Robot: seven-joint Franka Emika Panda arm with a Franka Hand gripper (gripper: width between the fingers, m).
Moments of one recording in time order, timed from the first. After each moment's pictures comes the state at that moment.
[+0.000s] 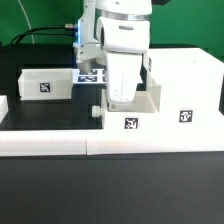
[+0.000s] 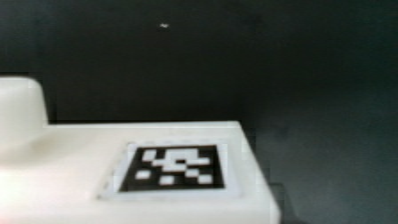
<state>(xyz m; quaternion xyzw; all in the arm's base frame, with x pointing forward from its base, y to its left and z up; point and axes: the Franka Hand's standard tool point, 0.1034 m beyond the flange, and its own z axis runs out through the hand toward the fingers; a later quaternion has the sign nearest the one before) 0.548 -0.004 0.017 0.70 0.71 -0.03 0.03</state>
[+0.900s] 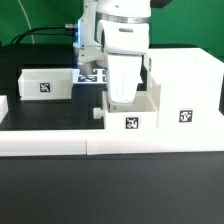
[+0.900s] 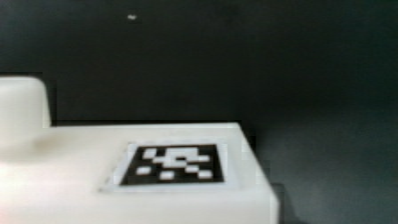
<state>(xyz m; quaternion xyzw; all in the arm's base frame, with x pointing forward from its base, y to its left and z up) 0.538 -0.003 0.011 0.70 0.71 -0.03 0.03</state>
